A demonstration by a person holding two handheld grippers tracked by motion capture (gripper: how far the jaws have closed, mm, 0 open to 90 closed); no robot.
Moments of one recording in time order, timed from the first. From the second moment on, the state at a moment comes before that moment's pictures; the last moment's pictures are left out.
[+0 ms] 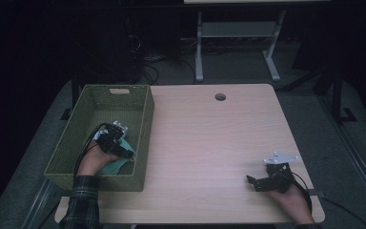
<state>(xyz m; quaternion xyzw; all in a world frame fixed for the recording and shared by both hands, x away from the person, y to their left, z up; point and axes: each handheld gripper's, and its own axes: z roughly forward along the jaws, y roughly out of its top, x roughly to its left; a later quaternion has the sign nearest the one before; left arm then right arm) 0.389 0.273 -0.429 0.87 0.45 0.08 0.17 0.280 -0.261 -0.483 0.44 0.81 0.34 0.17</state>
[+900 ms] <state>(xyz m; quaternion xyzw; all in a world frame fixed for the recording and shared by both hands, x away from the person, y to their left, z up) 0.389 0.283 -0.417 0.86 0.47 0.03 0.19 0.280 -0.261 -0.483 0.44 0.81 0.34 0.17</state>
